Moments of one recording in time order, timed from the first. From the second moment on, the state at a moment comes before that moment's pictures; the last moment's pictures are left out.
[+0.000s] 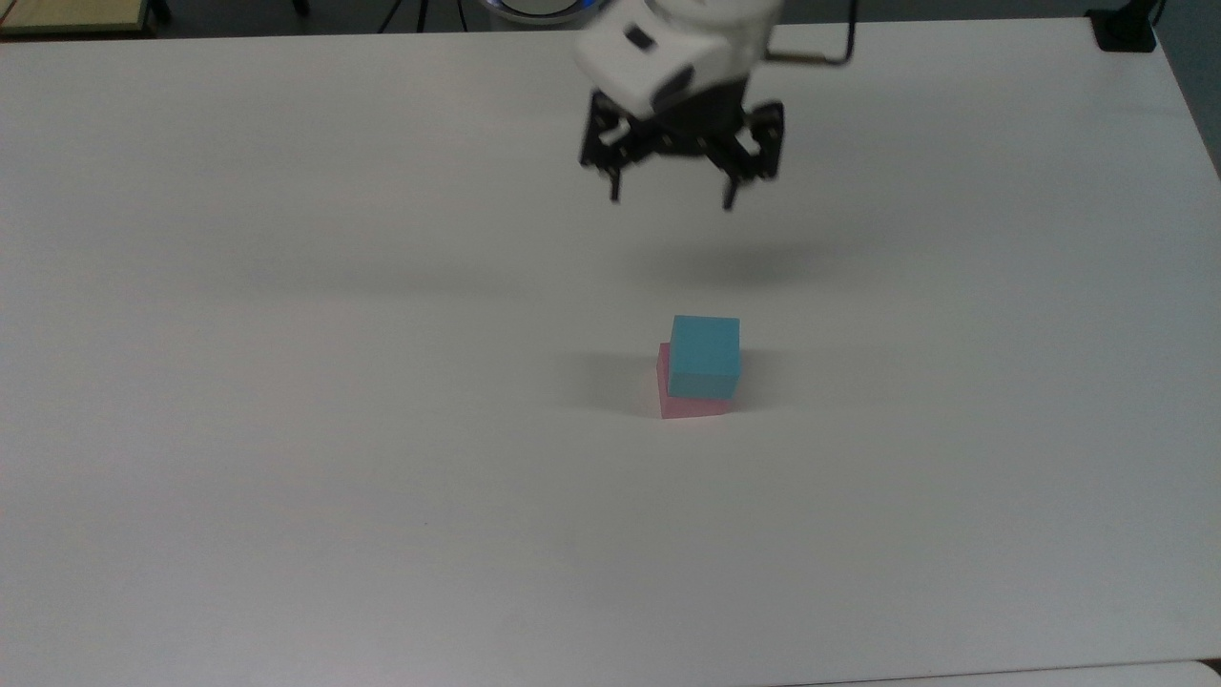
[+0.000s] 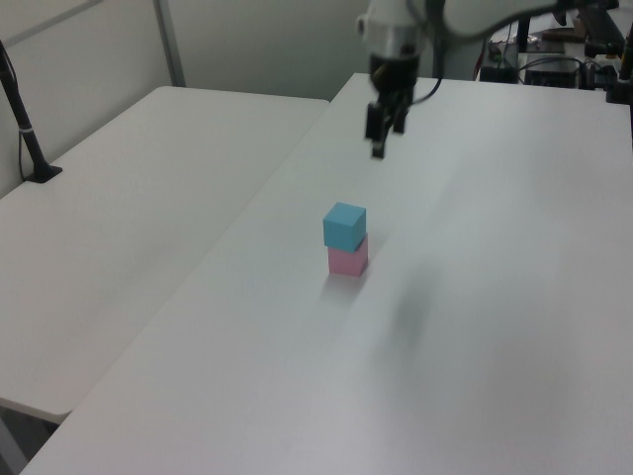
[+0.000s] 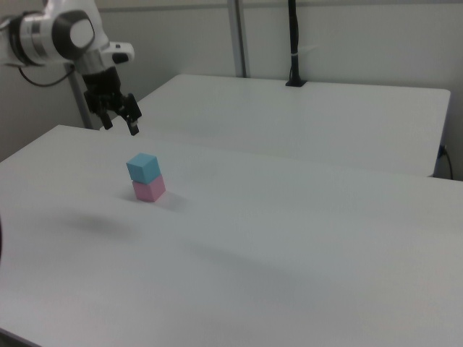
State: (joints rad) arm 0.25 0.28 0.01 -1.42 -0.06 1.77 0.32
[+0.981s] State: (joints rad) arm 0.06 0.04 0.01 -1.53 -0.01 1.58 0.13
